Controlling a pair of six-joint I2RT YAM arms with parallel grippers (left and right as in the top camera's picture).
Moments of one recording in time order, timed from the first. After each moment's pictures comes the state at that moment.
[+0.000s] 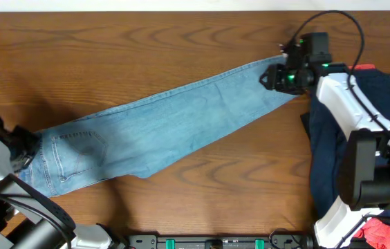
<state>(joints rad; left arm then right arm) 0.78 1.65 1.10 -0.74 0.19 -0.27 0.04 1.91 1.36 -0.54 -0.39 0.25</state>
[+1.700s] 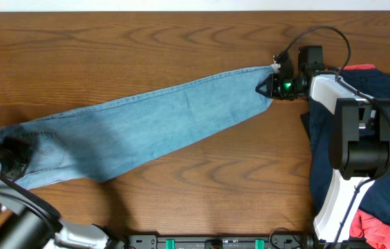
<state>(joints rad) 0.93 1.70 1.04 -0.56 0.37 -0.30 0.00 2.17 1.36 -0.38 -0.64 0.15</state>
